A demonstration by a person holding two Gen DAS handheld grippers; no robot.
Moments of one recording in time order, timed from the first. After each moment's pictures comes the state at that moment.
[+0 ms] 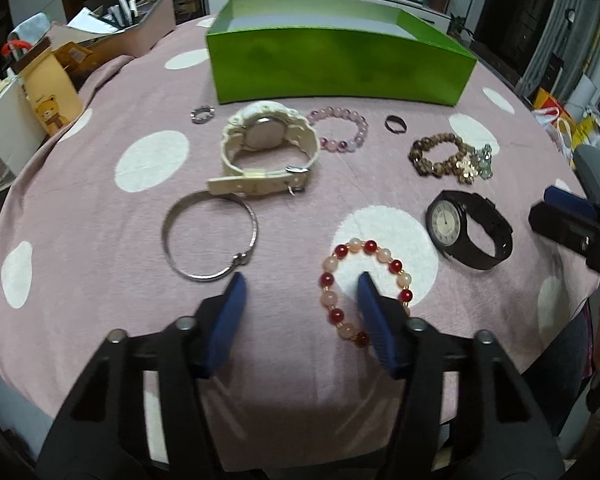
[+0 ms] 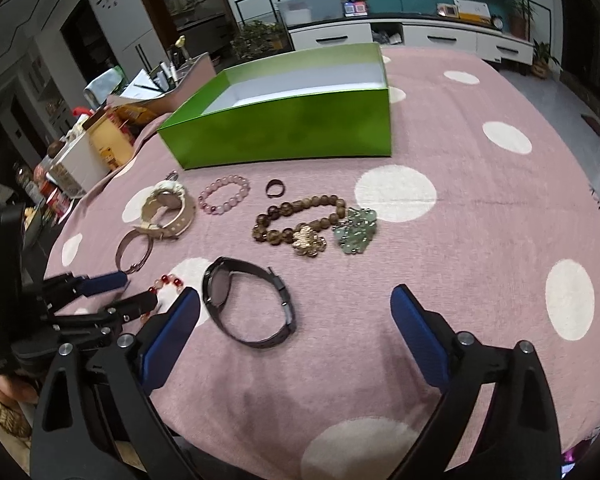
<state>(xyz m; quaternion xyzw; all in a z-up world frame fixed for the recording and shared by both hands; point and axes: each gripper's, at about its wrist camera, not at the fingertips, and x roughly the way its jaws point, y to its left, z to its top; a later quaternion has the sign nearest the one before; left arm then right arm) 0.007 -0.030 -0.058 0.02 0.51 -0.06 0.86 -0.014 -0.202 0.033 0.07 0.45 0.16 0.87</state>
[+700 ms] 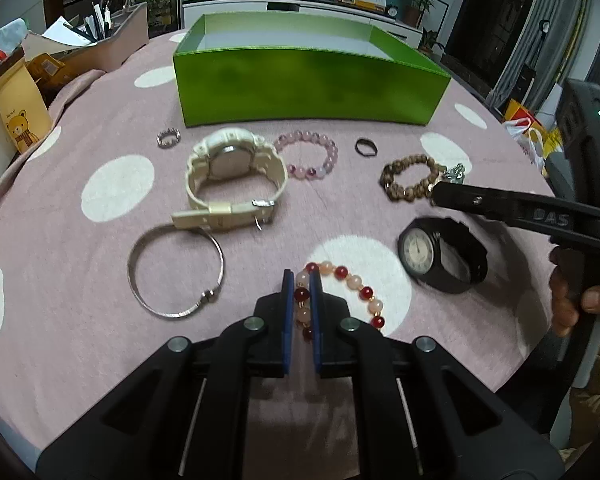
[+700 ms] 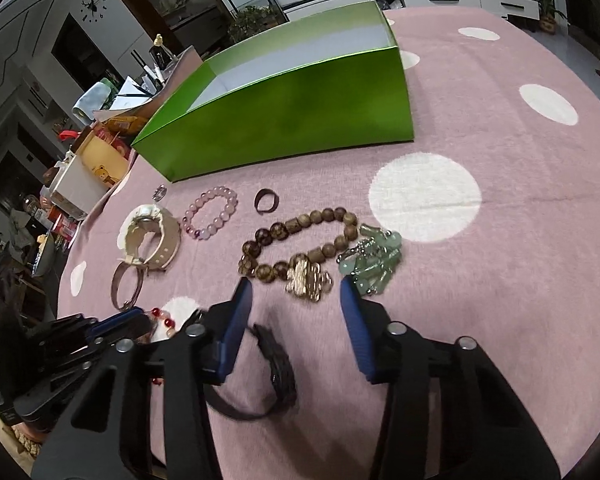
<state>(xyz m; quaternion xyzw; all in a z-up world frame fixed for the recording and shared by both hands) 0.019 -0.034 -0.051 -0.02 0.47 -0.12 0.87 0.044 -0.199 0.002 0.13 0.49 0.18 0.84</state>
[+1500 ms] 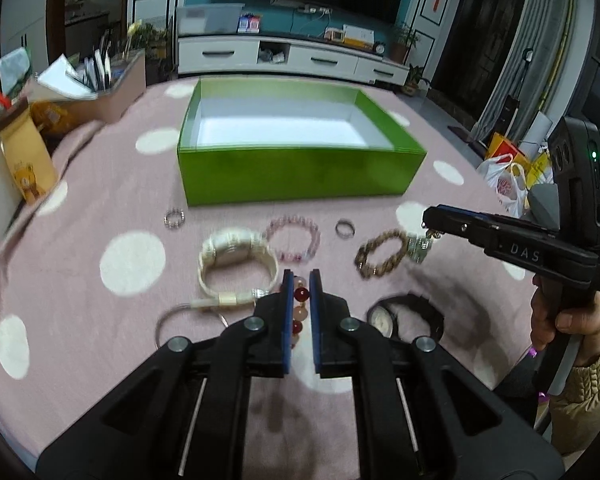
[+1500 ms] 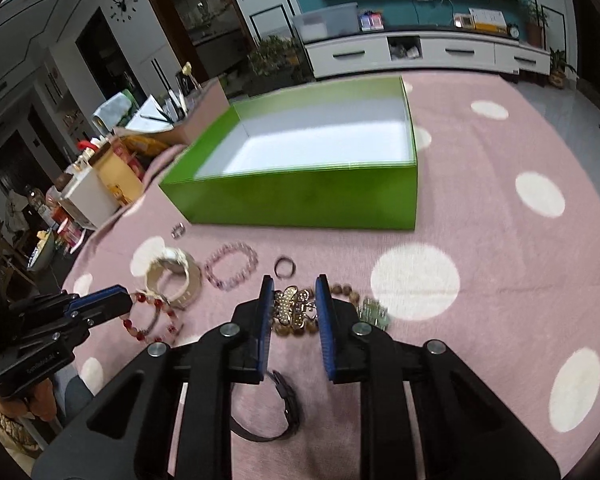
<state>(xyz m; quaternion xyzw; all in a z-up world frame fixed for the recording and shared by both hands) 0.033 -0.028 0.013 -0.04 0.41 -0.14 0.90 0.049 -0.201 0.056 0.08 0.42 0.19 0.88</state>
